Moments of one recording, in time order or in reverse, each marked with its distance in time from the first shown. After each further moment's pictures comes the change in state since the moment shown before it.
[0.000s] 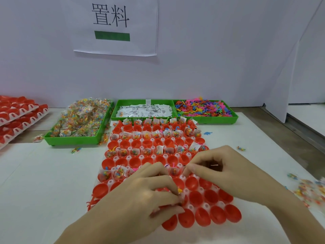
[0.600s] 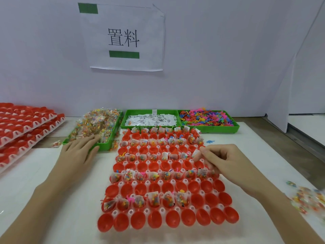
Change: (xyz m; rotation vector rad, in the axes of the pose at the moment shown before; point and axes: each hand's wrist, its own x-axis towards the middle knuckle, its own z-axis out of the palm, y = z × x) left_hand -0.089 -0.177 -0.028 0.439 0.249 -0.754; right_hand 0.012 0.017 -0.007 0.223 0.218 0.097
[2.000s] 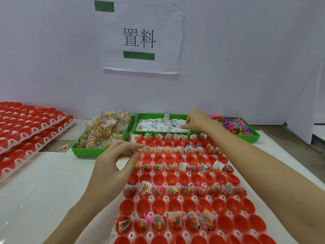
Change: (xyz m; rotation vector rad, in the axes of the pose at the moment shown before) left_hand -0.008 0.090 -0.028 -0.893 0.121 -0.005; right_hand 0.244 0.003 0.040 -1.015 -0.106 0.117
